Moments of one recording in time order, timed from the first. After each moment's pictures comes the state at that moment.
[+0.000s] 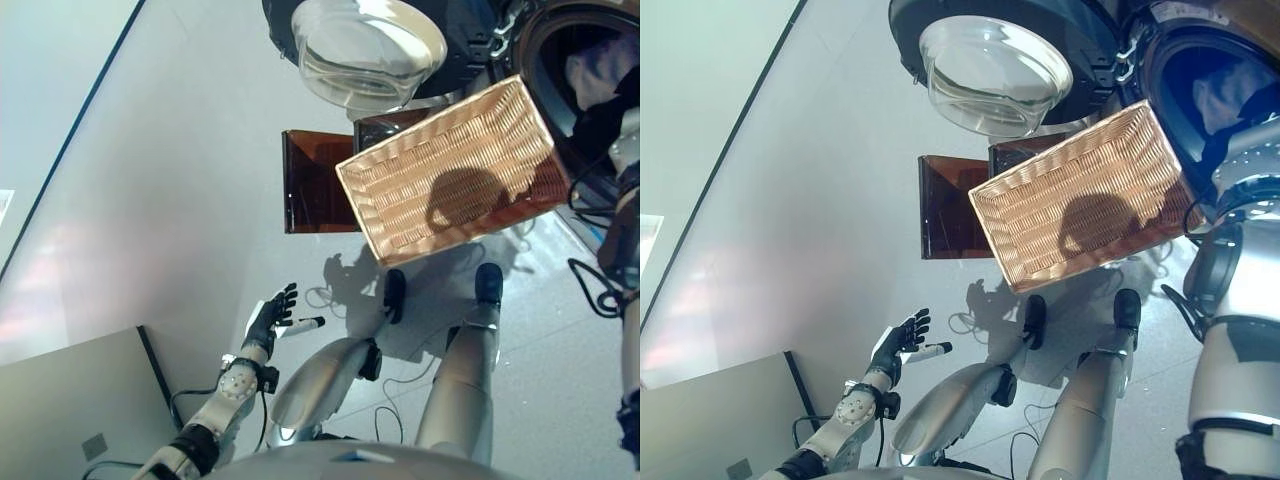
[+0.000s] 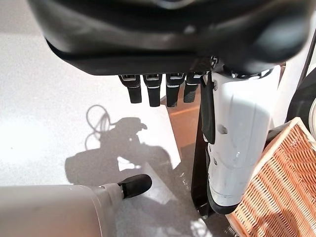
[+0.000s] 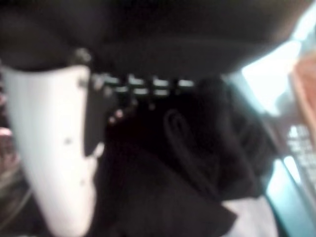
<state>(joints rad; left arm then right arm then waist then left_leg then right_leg) -0.04 0.23 -0.56 0.66 -0.33 -0.25 0.18 -1.45 -0.82 -0.07 1.54 0.93 -0.21 -0.79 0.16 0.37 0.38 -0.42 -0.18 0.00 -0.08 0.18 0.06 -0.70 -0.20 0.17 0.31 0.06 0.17</state>
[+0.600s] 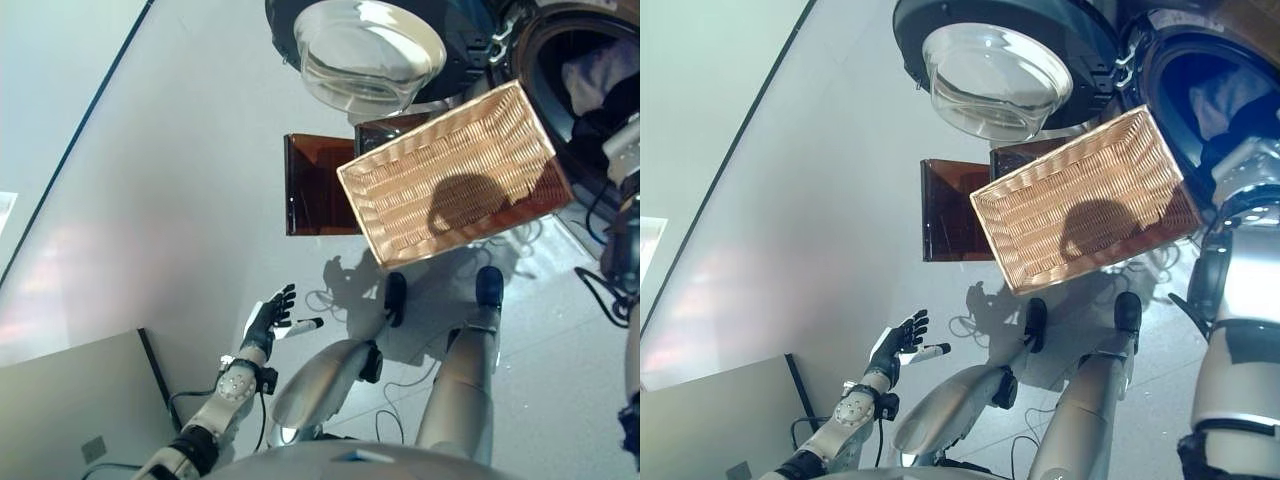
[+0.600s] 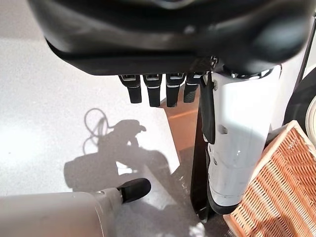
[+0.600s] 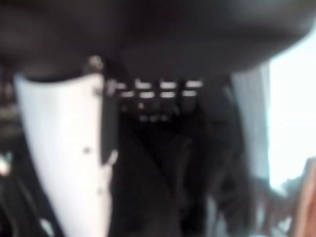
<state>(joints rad) -0.03 0.23 -0.54 0.67 -0.31 -0.25 0.18 -1.44 -0.83 0.09 1.62 0.49 0.13 -0.73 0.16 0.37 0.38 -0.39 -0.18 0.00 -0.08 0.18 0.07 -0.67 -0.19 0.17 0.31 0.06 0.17</state>
